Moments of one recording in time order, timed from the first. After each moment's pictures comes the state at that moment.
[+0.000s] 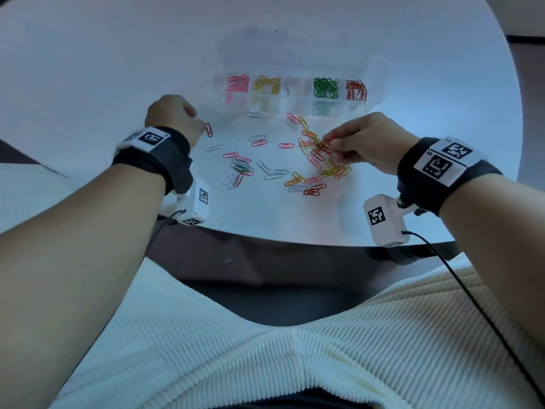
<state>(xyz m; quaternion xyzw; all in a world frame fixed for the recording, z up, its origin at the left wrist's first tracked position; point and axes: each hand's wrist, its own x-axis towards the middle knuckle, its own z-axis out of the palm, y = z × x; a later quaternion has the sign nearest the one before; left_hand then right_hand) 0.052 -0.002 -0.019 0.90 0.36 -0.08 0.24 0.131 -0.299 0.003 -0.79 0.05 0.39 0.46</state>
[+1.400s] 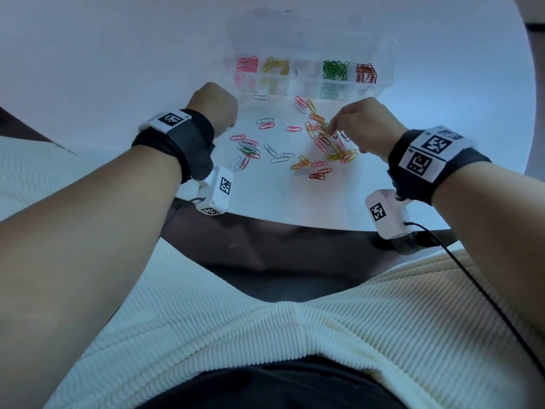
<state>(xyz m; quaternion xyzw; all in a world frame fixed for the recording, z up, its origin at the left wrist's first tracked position) 0.057 -0.051 0.012 0.92 0.23 -0.26 0.18 0.118 -0.283 0.005 -0.89 -0.06 0.33 0.31</state>
